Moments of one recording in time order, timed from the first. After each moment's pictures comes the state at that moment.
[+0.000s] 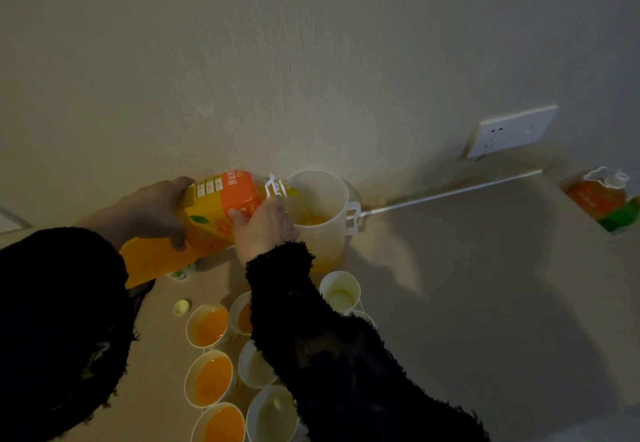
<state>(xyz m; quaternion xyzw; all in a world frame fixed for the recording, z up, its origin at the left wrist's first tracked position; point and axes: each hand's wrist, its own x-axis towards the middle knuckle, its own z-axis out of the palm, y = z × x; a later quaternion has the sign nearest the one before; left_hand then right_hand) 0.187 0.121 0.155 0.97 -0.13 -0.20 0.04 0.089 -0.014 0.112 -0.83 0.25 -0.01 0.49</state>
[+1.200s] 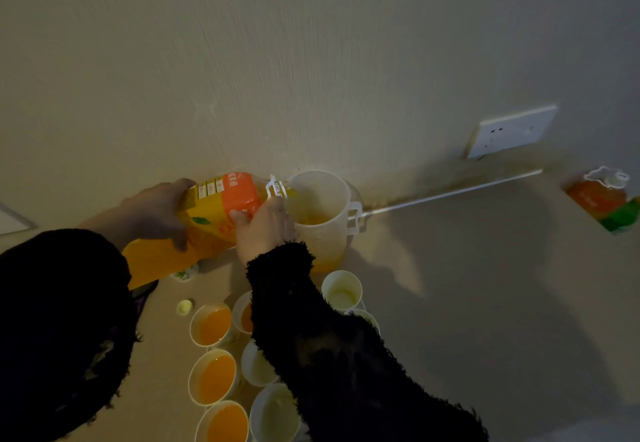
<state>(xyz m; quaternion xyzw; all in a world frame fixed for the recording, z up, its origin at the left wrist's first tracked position) 0.183 0.122 0.156 0.97 -0.13 -0.19 0.03 0.089 -0.011 0.112 -0.83 0.25 -0.01 0.50</state>
